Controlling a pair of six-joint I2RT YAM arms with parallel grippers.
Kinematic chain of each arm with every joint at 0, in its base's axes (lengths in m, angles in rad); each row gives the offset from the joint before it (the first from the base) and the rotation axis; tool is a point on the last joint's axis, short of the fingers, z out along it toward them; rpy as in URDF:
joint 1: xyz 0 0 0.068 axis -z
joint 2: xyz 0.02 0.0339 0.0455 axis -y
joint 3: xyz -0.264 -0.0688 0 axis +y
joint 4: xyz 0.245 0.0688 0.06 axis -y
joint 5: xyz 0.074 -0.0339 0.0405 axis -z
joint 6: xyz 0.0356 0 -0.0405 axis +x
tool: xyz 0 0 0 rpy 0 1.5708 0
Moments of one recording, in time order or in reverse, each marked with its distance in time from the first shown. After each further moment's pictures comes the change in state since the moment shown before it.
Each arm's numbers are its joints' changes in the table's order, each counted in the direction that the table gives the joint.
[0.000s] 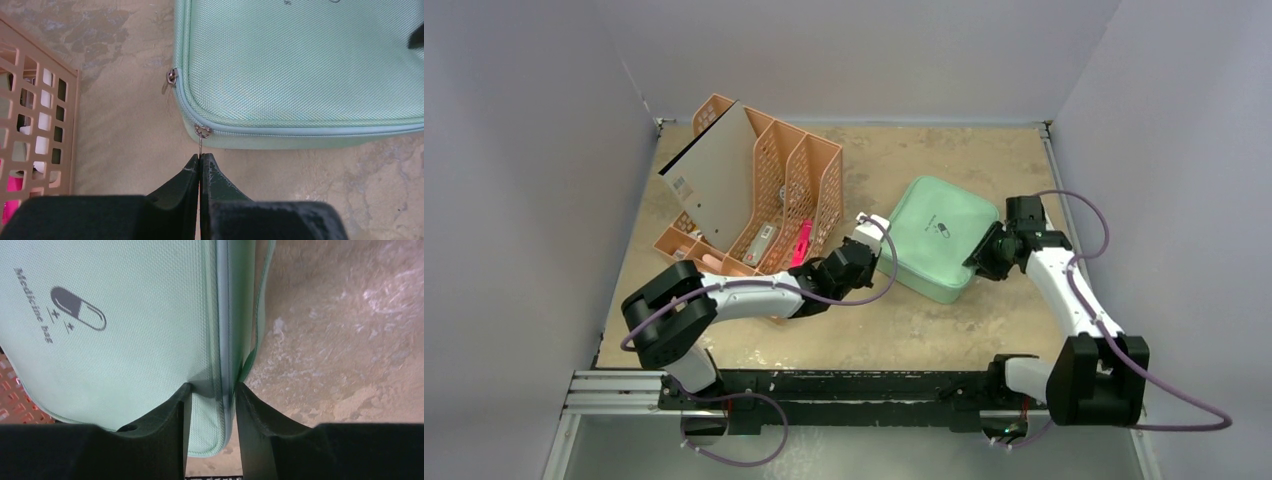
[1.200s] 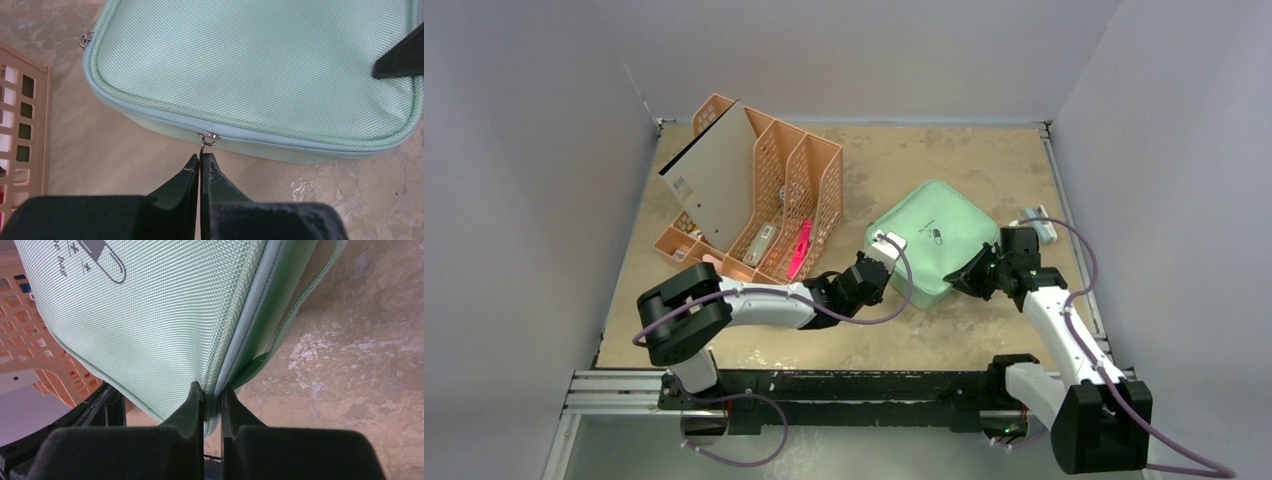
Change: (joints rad) left arm 0.111 -0.051 -0.011 0.019 -0.090 0.027; right arm -0.074 0.197 0.225 0.150 -0.166 0.157
